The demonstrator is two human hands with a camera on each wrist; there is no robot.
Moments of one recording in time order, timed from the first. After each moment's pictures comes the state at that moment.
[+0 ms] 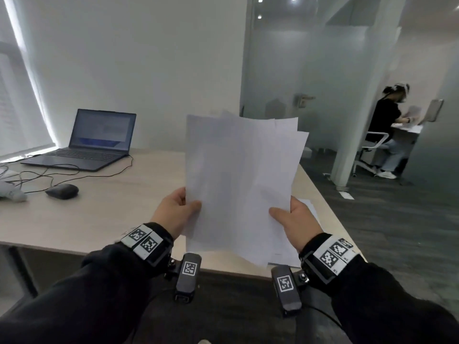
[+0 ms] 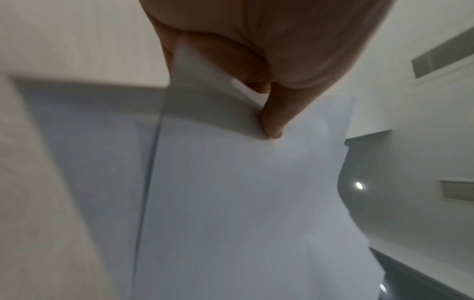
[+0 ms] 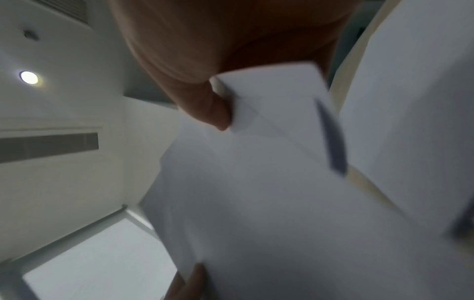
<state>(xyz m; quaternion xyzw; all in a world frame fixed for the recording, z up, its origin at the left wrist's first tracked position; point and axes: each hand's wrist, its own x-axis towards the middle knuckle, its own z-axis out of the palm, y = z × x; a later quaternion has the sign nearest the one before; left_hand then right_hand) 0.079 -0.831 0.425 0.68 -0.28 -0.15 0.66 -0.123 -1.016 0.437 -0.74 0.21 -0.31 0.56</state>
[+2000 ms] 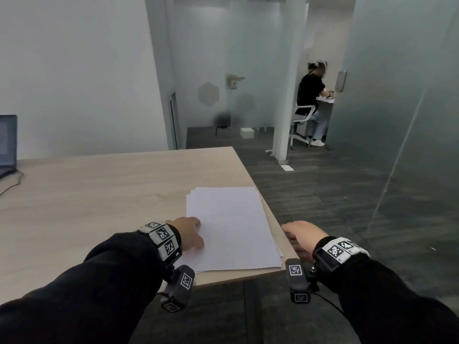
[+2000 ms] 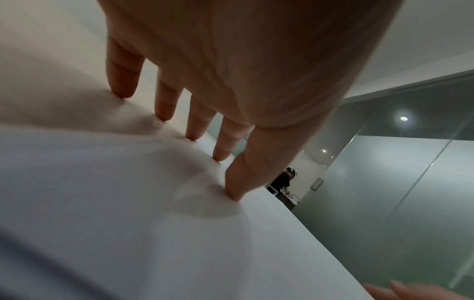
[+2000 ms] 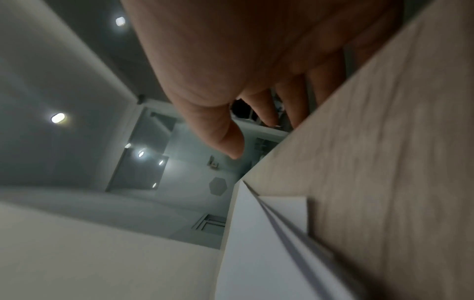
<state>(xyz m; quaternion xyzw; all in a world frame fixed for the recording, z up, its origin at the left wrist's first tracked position) -0.009 -1.025 0.392 0.88 -0.44 -0.18 0.01 -0.266 -1.188 0.352 -0.64 0.54 -0.15 0.52</state>
